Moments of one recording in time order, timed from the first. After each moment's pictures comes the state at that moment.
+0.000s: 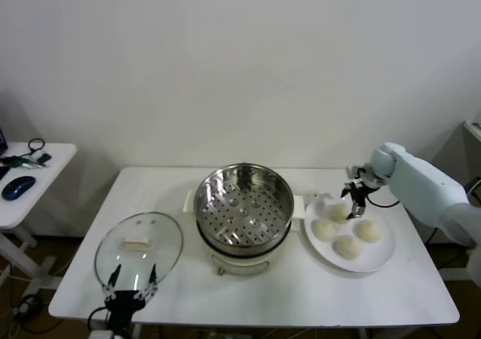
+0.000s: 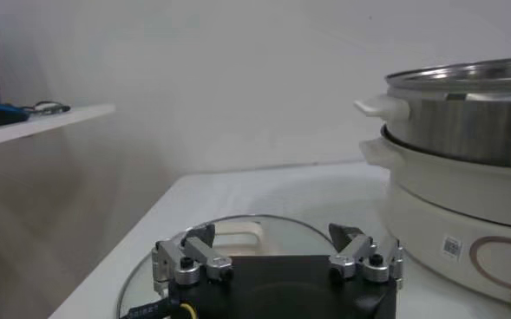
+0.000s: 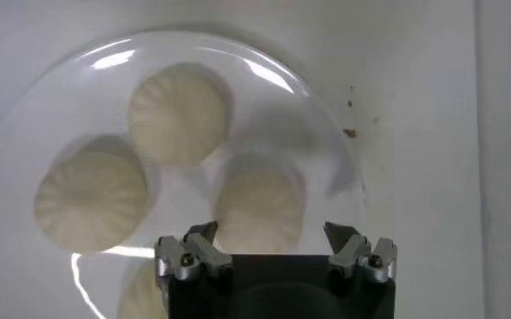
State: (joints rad) left arm 1.74 -1.52 -0.69 -1.98 -0.03 0.00 0.03; right arm 0.10 1.00 -0.88 0.58 -0.02 0.02 -1.11
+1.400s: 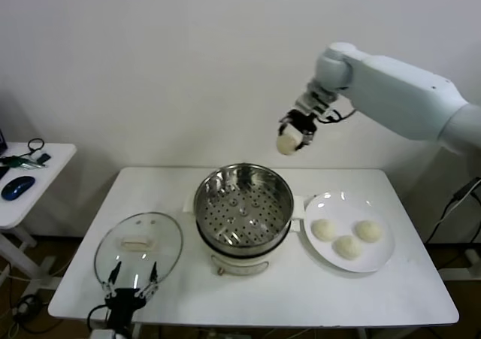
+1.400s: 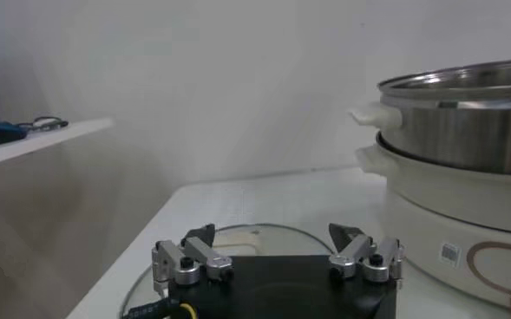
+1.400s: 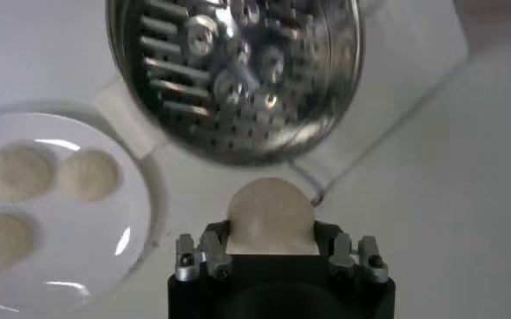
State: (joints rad) left arm 1.75 -1.52 -0.68 -2.01 0.01 0.00 0.02; right arm 0.77 1.18 -1.31 1.16 0.11 0.43 -1.17
